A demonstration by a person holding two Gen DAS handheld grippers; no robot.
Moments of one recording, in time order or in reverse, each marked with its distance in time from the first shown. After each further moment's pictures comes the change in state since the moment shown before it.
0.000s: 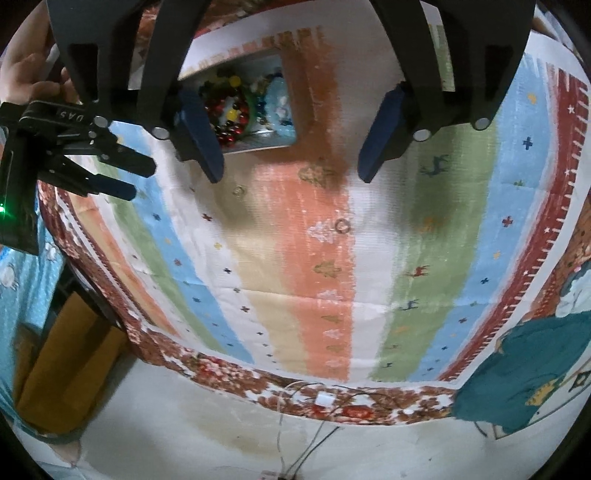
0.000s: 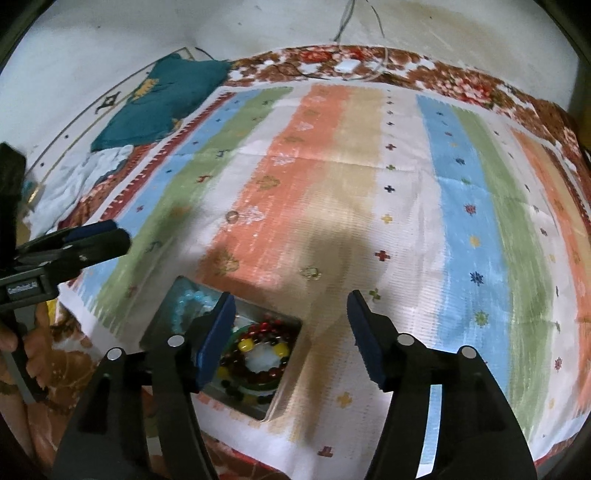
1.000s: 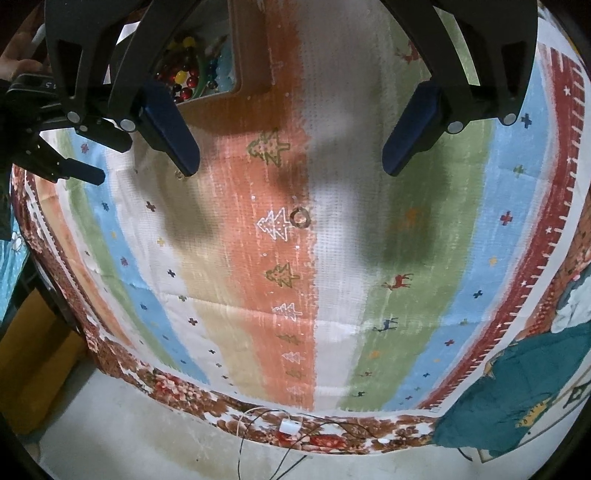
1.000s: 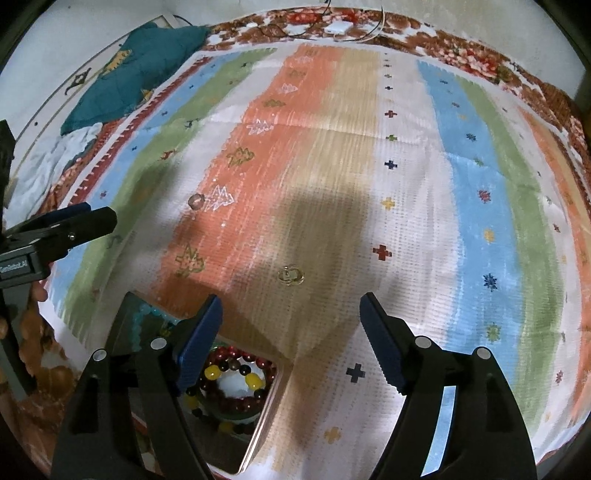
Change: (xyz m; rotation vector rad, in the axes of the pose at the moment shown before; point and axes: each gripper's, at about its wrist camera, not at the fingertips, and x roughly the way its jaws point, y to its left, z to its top) left arm 0.060 0.029 0.028 -0.044 0.100 0.098; right arm 0.061 -0.006 0.023 -0.009 0.148 -0.040
